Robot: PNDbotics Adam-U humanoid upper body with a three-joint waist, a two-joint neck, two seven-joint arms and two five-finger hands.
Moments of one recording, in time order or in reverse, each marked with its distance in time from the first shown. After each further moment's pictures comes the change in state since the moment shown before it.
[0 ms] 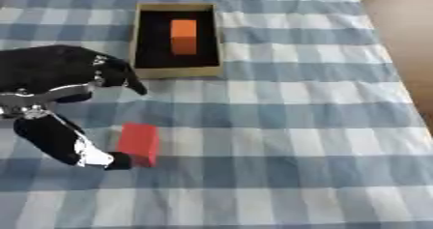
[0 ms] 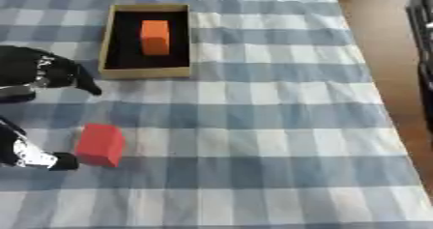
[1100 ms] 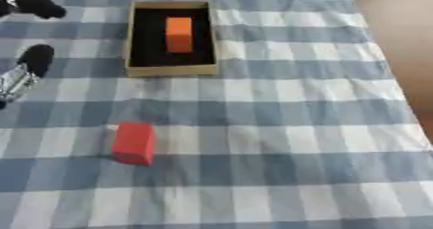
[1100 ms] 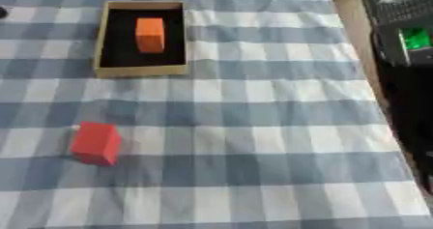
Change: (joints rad) left arm 0.140 0.065 0.224 0.000 0.145 -0.136 0.405; right arm -0.097 0.024 0.037 0.026 0.092 -0.031 0.177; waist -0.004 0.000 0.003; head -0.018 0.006
